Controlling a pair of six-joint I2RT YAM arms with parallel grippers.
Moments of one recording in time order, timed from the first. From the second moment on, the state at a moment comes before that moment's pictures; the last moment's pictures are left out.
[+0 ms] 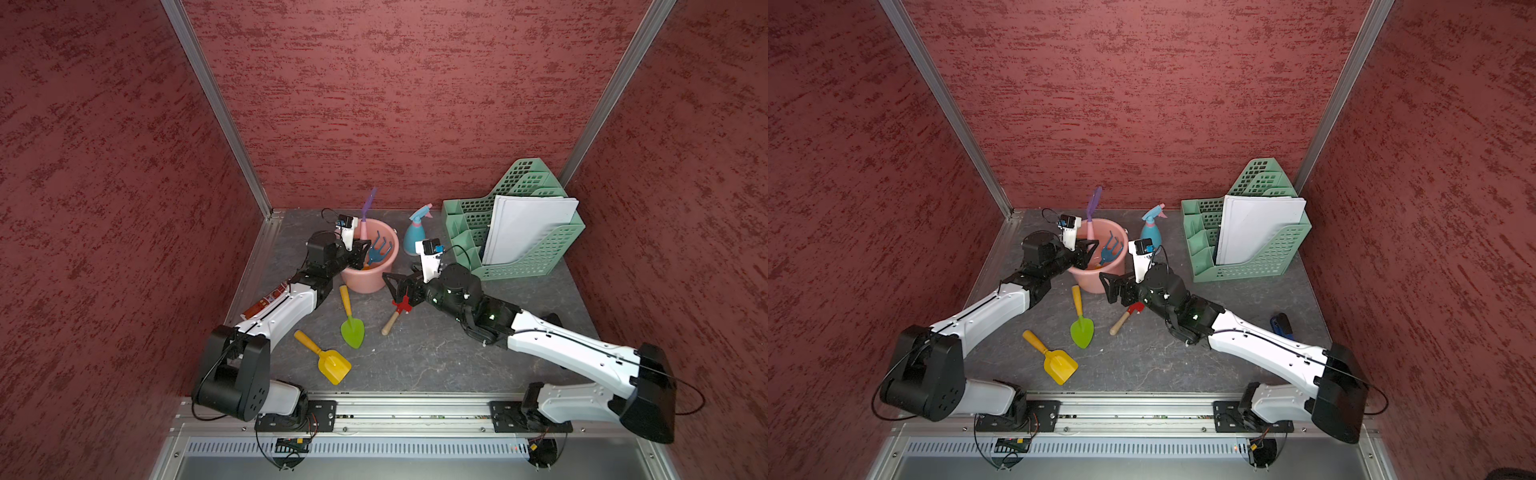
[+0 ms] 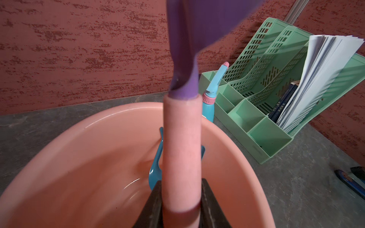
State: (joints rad) left arm -0.27 1.42 0.86 0.25 0.27 -0.13; right arm 0.98 1.28 1.00 0.05 0.16 0.48
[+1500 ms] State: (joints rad) left arm -0.34 1.01 0.90 -1.07 -0.11 -0.81; right arm 0.98 1.27 1.00 -0.22 0.16 0.48
